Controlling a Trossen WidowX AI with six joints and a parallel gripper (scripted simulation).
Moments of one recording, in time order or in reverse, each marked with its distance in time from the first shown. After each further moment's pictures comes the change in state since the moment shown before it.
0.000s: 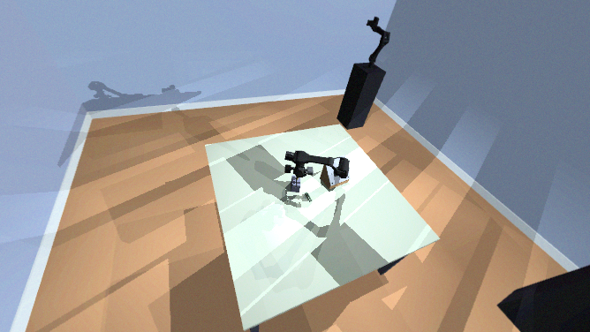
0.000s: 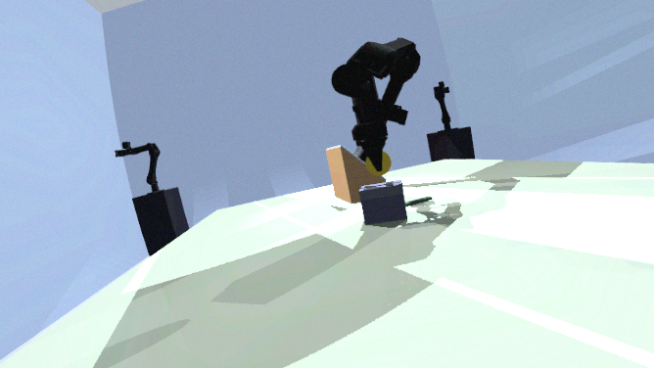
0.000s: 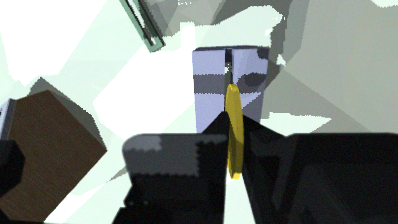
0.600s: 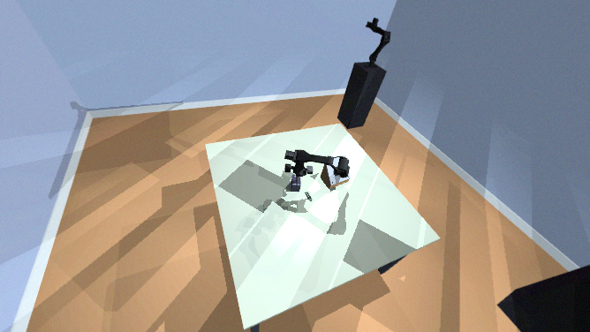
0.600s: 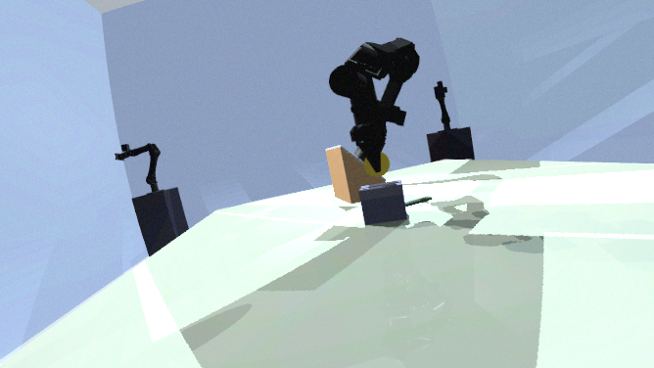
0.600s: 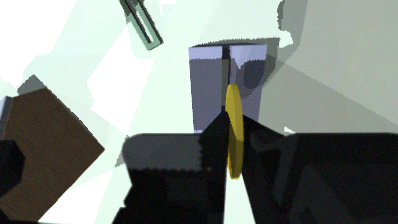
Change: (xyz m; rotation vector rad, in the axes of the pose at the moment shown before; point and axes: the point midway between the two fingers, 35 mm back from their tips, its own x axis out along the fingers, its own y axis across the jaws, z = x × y) arm 0.001 -0.003 -0.003 -0.003 -0.002 0.002
